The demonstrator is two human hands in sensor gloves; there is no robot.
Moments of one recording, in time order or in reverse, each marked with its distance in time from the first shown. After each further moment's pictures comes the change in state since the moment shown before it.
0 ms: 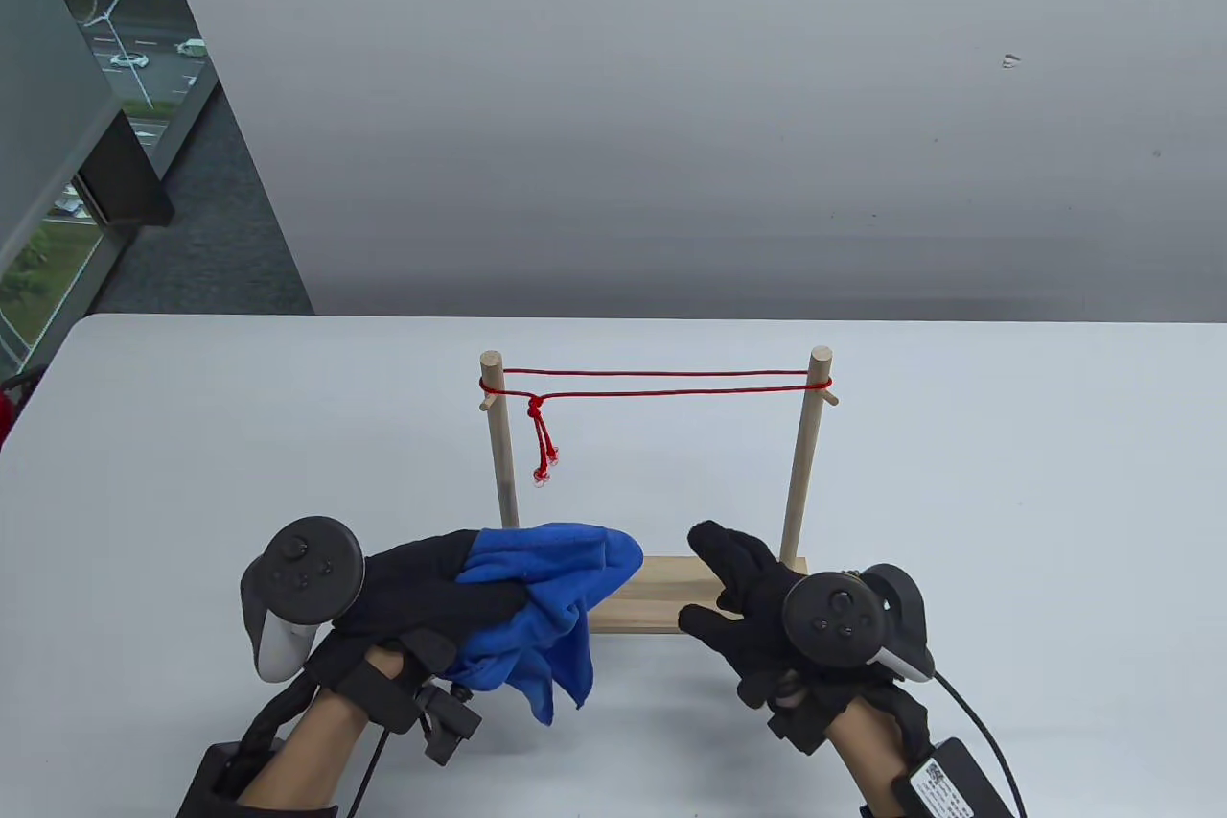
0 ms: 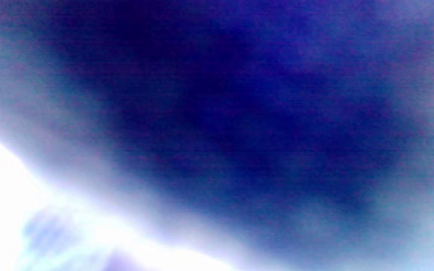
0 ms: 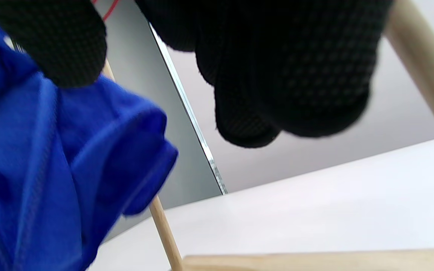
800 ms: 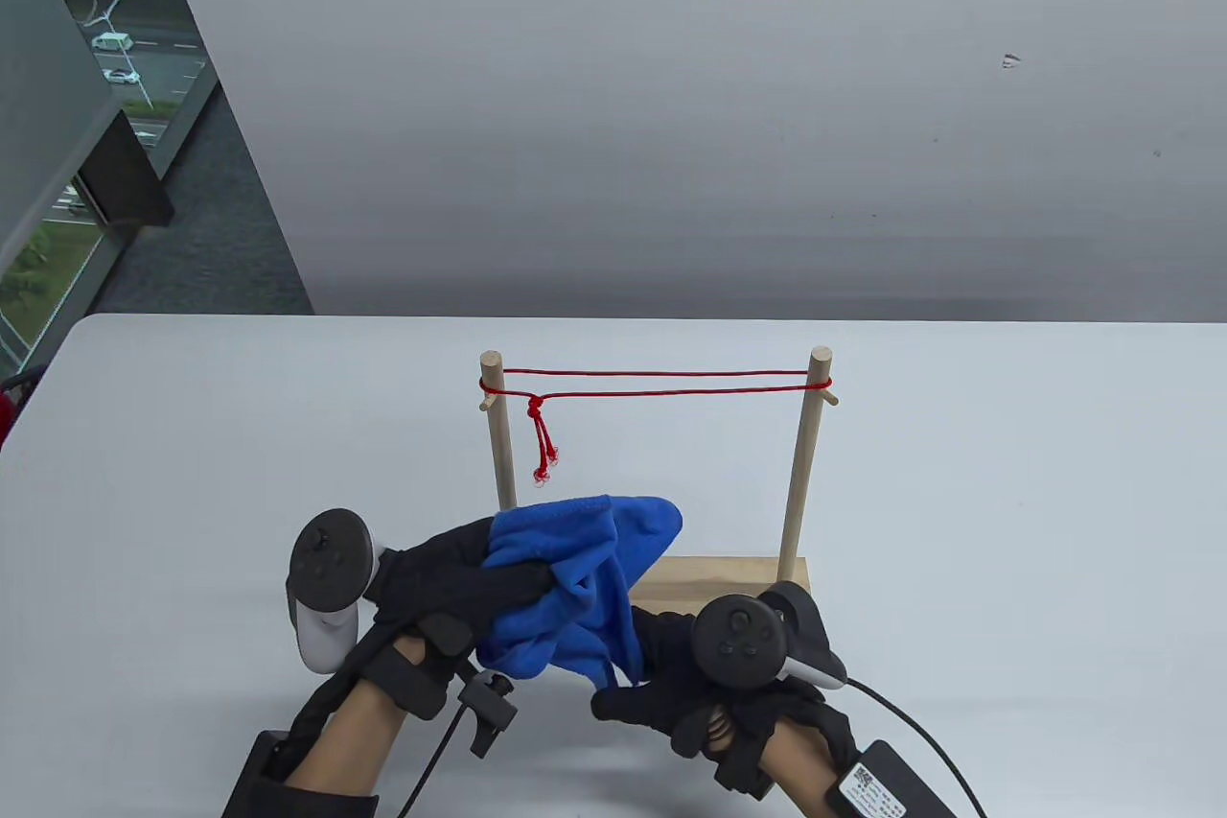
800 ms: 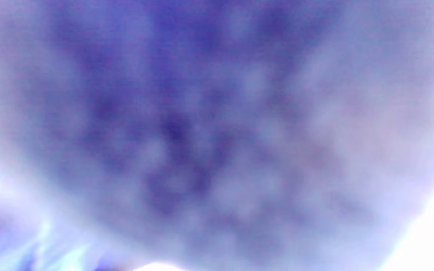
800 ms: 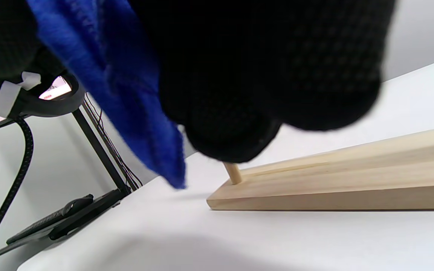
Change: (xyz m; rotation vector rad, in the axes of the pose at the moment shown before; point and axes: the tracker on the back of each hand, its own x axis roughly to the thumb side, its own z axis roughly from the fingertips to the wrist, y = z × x) left_hand -0.004 -0.027 -0.014 0.006 -0.031 0.285; right_hand 0.042 0.062 -0.008 0.197 -0.060 -0.100
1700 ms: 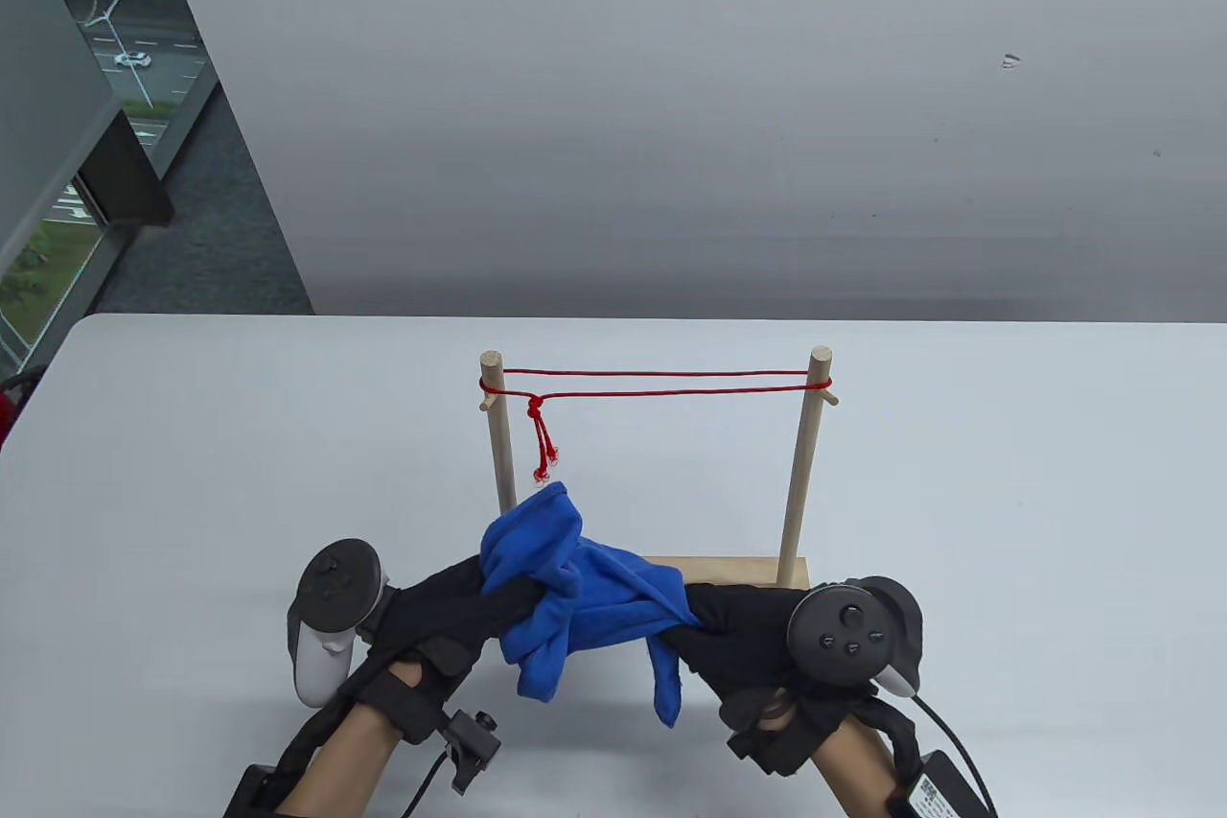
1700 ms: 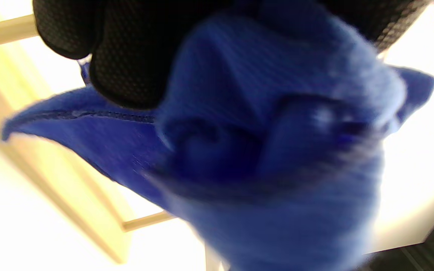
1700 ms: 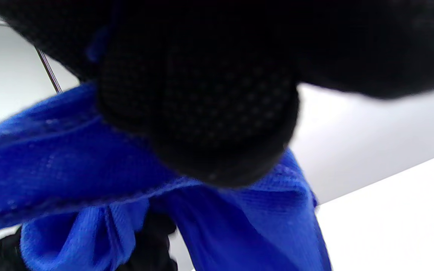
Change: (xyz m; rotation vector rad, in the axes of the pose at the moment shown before) left_hand -0.056 0.002 0.028 -0.085 0.299 -0.034; right_hand 0.005 -0.077 0.031 -0.347 -0.068 -0.129
